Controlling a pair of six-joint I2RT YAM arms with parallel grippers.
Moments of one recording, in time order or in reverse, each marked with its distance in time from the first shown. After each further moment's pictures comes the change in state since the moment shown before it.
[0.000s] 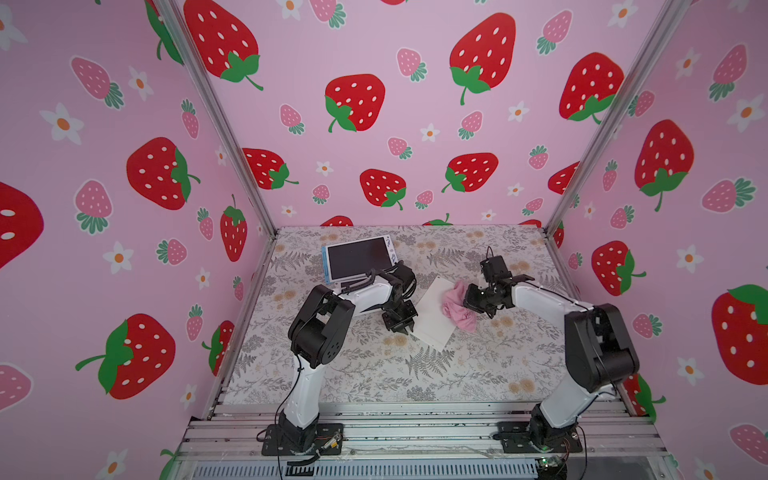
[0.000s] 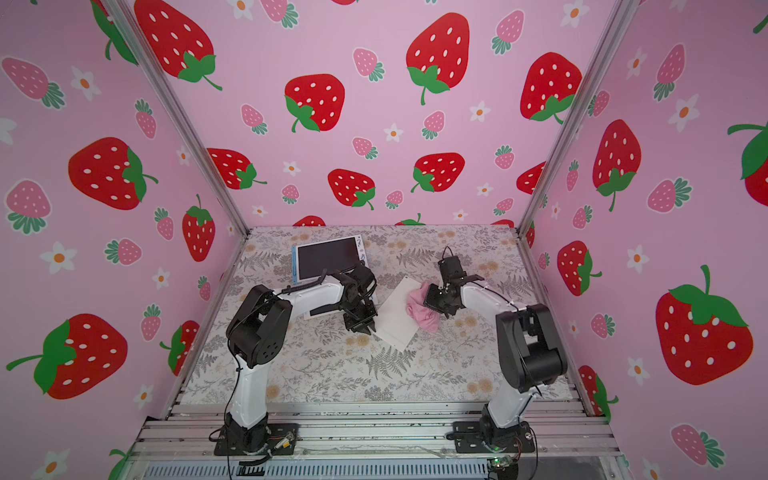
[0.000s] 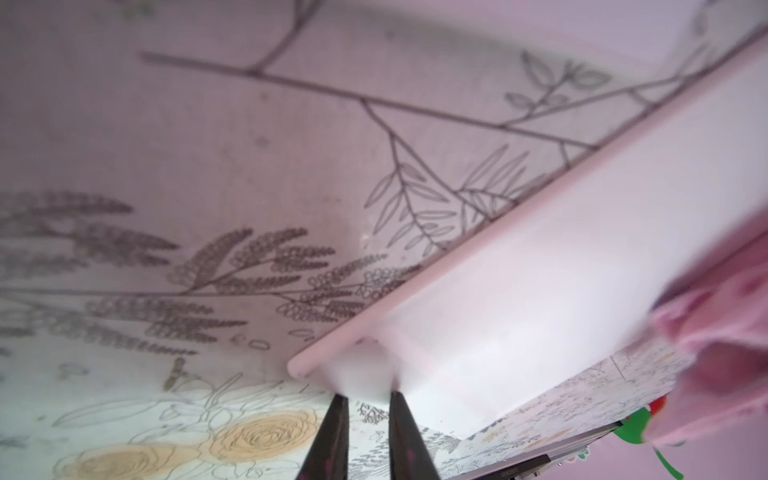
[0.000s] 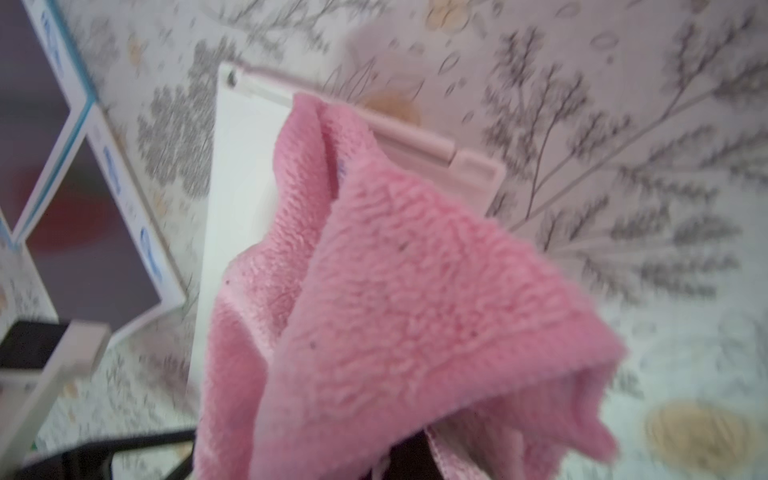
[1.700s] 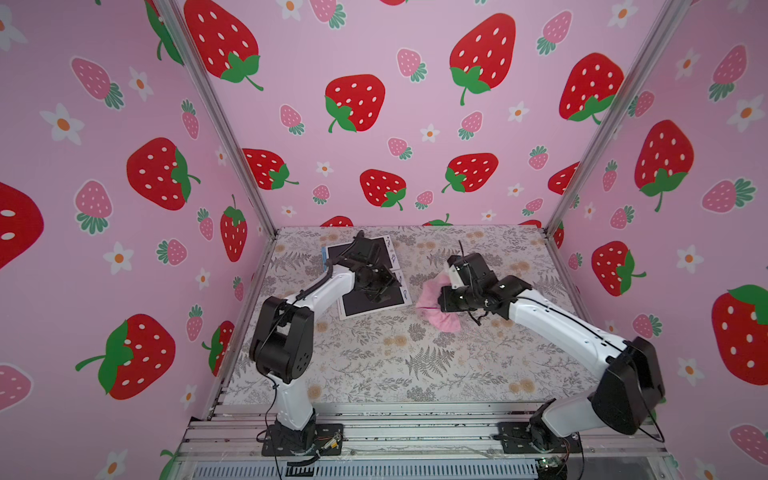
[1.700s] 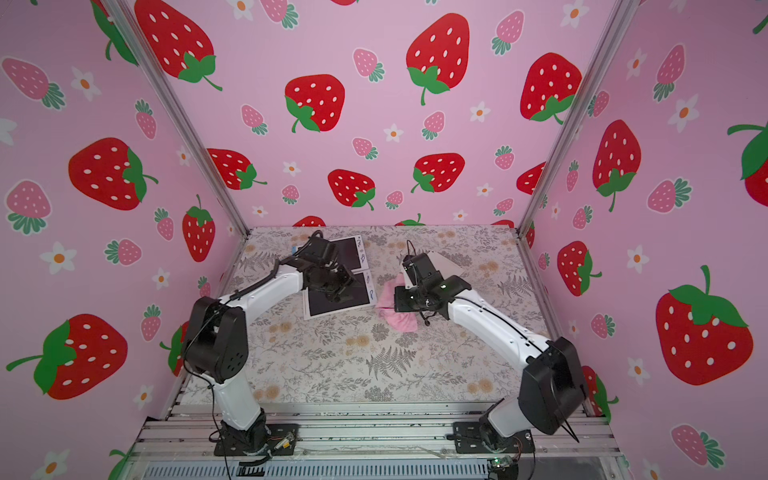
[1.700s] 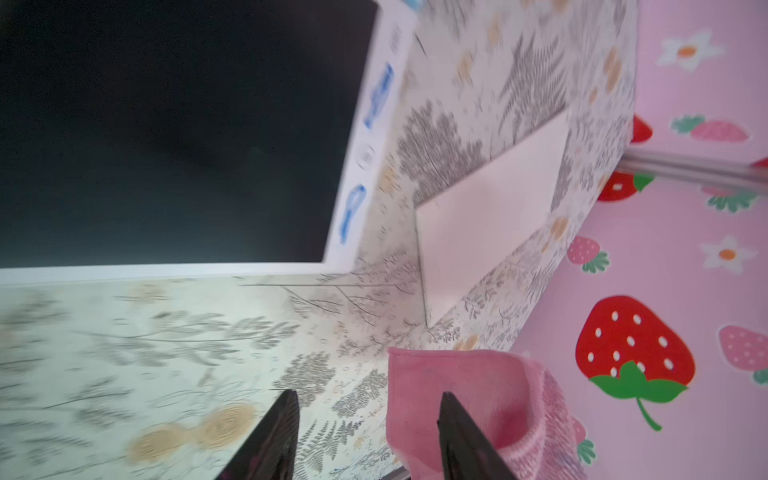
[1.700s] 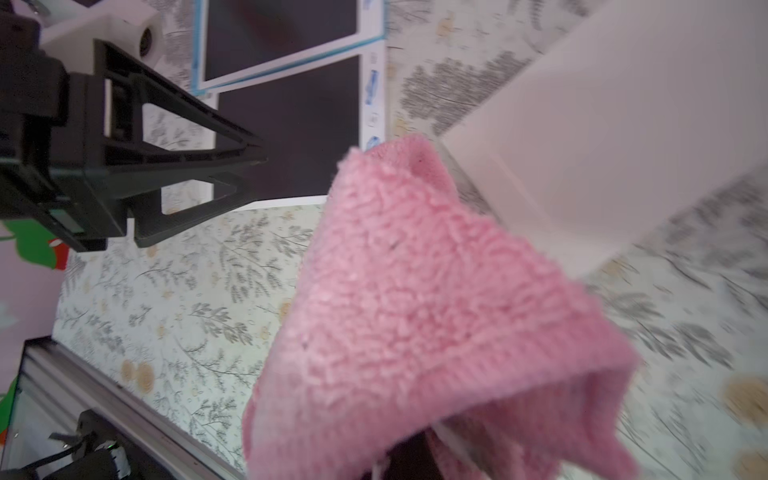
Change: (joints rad) left arm 0.302 -0.300 -0.120 0.198 0.029 -0.043; right arm 0.338 -0.060 0.216 -0.076 0.098 -0.159
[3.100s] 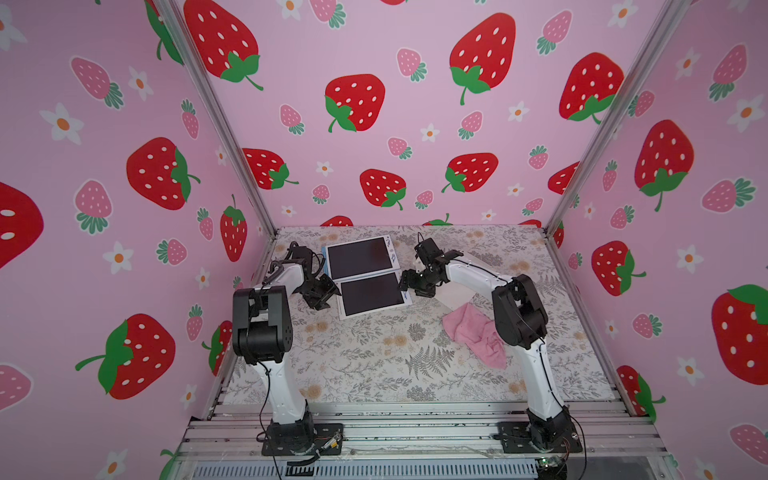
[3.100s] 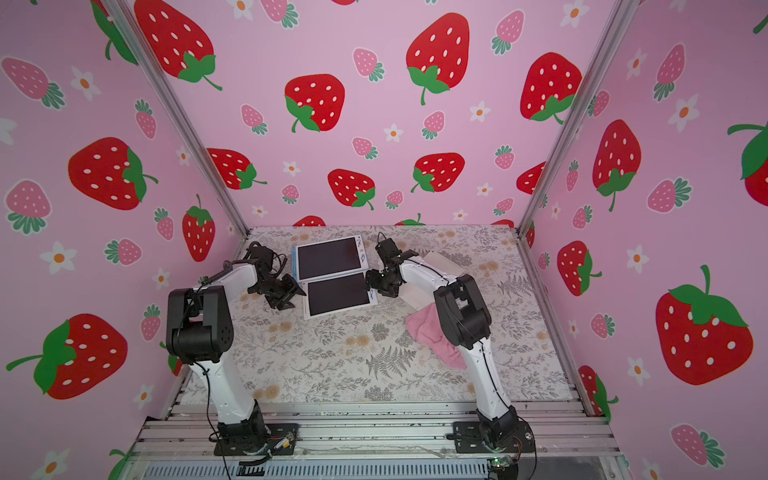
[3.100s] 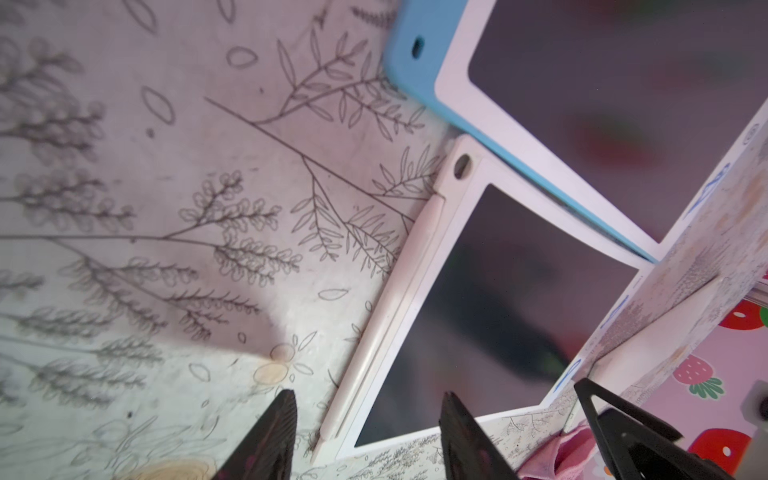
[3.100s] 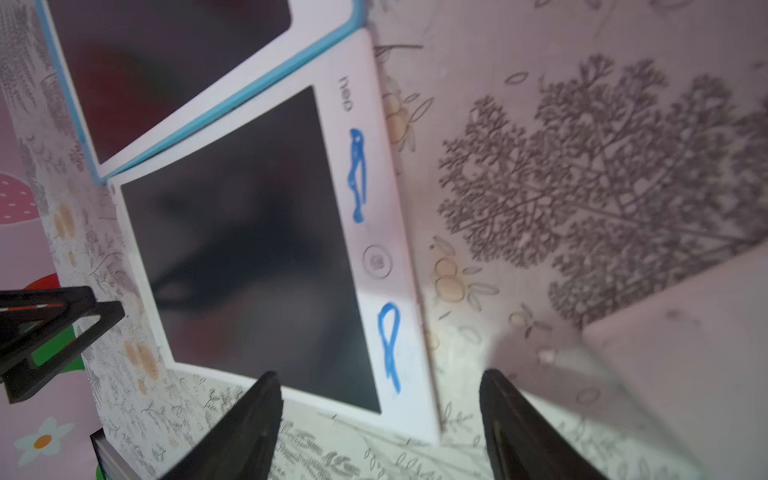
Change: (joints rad) left arm 0.391 0.188 0.018 -0.130 -0.013 0.423; right arm -0.111 0.771 0.623 -0.086 -0.219 0.154
